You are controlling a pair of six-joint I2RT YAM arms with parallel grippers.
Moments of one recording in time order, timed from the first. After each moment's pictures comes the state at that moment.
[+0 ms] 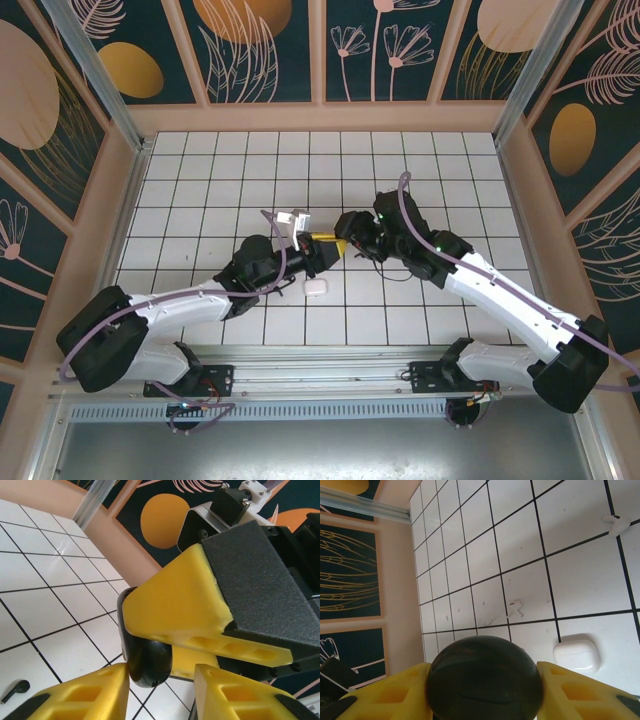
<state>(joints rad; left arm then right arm) -0.86 1.36 0.57 0.77 0.29 -0.75 0.77 1.14 1.01 -0.47 -0.09 1.17</state>
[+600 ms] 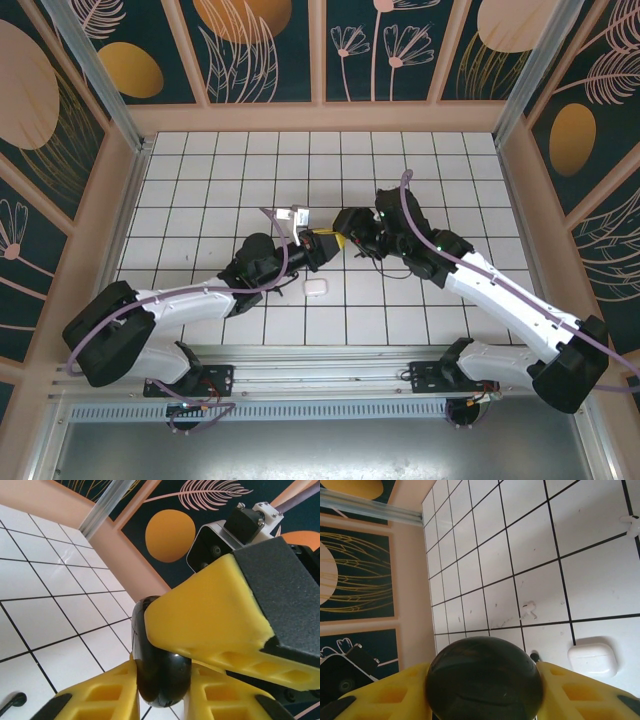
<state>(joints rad) -0.86 1.39 0.59 0.83 0.24 -0.79 0.77 1.14 1.01 -0.43 -0.11 1.19</state>
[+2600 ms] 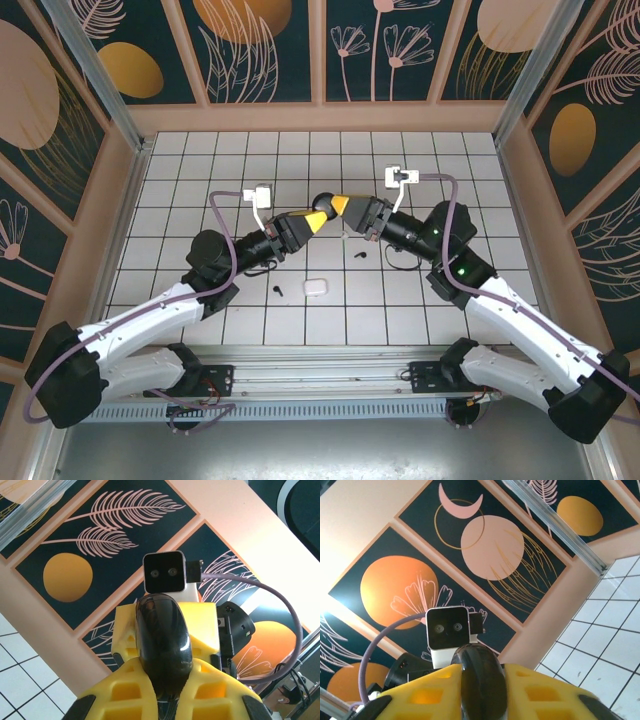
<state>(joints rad) -0.79 1.11 0.65 0.84 0.43 -1.05 0.73 0.95 0.85 0.26 -0.44 0.90</state>
